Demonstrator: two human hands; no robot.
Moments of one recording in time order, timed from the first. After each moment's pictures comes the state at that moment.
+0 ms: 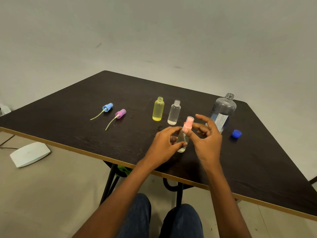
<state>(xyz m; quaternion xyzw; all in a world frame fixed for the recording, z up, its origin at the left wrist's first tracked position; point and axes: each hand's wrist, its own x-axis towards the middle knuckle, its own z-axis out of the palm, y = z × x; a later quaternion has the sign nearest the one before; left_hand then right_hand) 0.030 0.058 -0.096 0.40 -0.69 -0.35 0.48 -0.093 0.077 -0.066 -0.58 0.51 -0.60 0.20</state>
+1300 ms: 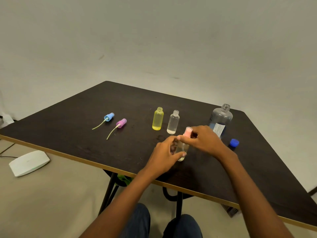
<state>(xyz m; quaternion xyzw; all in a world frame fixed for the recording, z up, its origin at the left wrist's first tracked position) 0.028 0.057 -0.098 0.45 -0.69 -0.35 0.44 -0.118 0.041 -0.025 -0.79 0.56 -0.20 0.12</state>
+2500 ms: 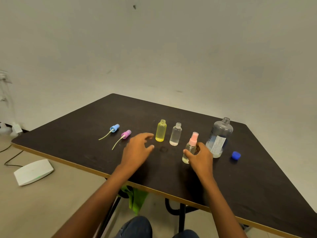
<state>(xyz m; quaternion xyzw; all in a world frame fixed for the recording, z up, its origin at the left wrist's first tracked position) 0.106 0.037 -0.077 0.60 -0.66 -0.17 0.43 -0.099 0.041 -0.077 -0.58 0.68 -0.44 0.15</state>
